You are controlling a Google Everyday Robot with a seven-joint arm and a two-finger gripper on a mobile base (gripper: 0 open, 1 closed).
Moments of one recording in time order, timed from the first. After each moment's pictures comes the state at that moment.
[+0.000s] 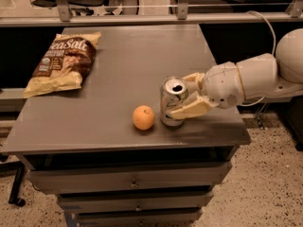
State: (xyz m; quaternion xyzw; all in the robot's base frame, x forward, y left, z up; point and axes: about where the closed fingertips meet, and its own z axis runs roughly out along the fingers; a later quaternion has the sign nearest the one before) arm 0.485 -0.059 0.882 -0.60 0.60 0.32 0.41
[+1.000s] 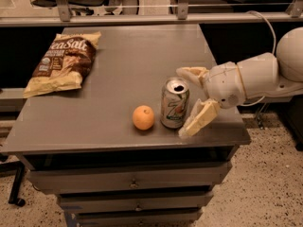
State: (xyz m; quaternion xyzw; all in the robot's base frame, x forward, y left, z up) arm 0.485 -0.063 0.879 -0.61 0.61 0.31 0.41
